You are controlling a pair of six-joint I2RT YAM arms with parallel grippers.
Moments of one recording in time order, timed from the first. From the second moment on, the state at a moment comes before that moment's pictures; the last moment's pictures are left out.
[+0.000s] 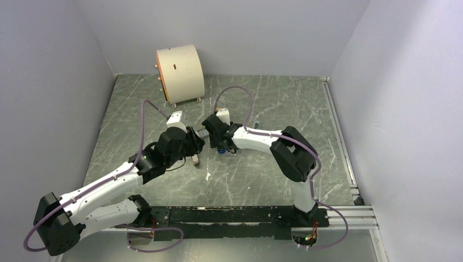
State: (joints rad) left arm -0.81 0.97 0.68 -0.22 -0.31 -0.75; right arm 0.89 1.98 1.30 -0.34 0.41 0.60
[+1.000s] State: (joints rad) left arm -0.81 1.03 0.67 -0.09 -0.09 -0.67; right arm 0.53 1.84 1.28 -0.35 0.46 0.45
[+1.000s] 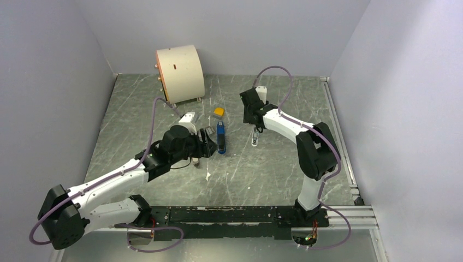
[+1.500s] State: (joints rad) left arm -0.81 1.12 0.67 -0.05 0.02 -0.66; right arm 0.52 1.84 1.27 -0.37 0.47 0.44
